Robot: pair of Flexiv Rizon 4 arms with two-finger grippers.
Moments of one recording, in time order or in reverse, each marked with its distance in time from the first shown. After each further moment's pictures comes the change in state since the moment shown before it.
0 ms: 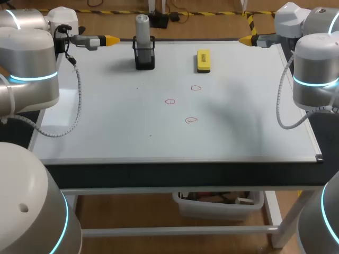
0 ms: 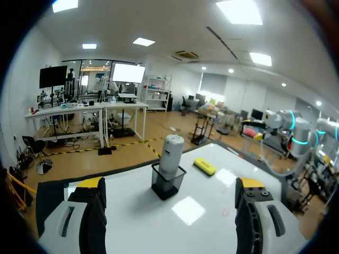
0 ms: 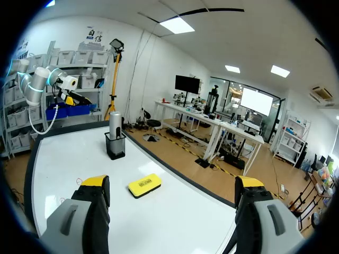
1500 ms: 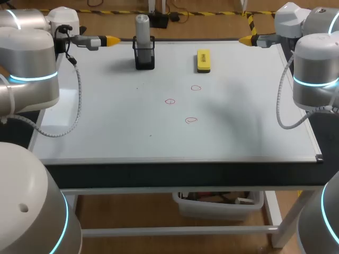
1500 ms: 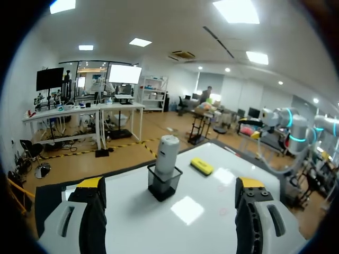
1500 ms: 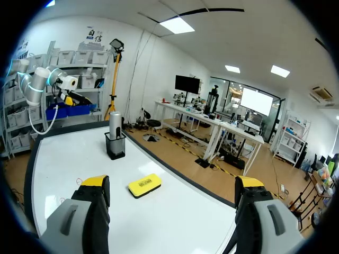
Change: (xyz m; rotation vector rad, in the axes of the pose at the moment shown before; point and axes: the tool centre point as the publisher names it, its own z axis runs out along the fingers) left arm 0.007 0.000 0.004 0.004 0.039 0.033; right arm 0.000 0.000 0.000 0.000 0.000 0.000
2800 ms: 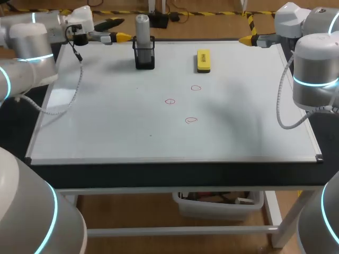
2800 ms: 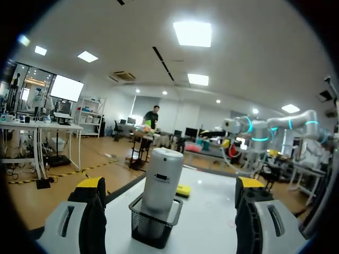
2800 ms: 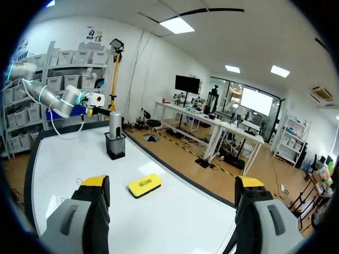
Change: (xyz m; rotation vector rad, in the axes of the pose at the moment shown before) left arm -0.020 -0.005 0.129 0.229 0.583 0.051; right arm 0.000 0.000 0.000 0.000 0.000 0.000
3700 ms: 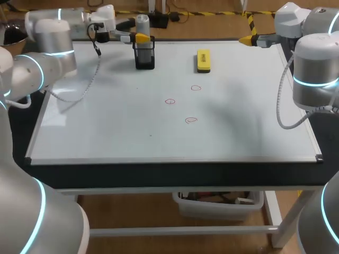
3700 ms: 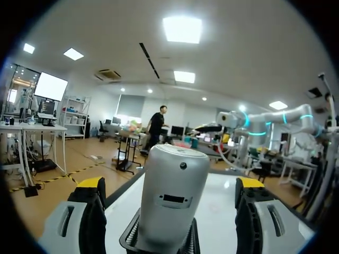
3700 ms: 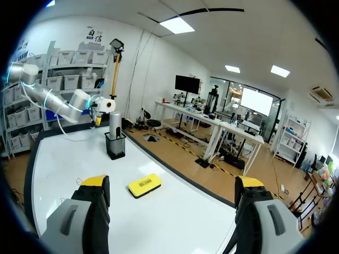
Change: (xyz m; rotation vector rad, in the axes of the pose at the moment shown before) left arm -0.006 0.017 0.072 -0.013 0.124 0.031; right arm 0.000 0.000 0.000 0.000 0.000 0.000
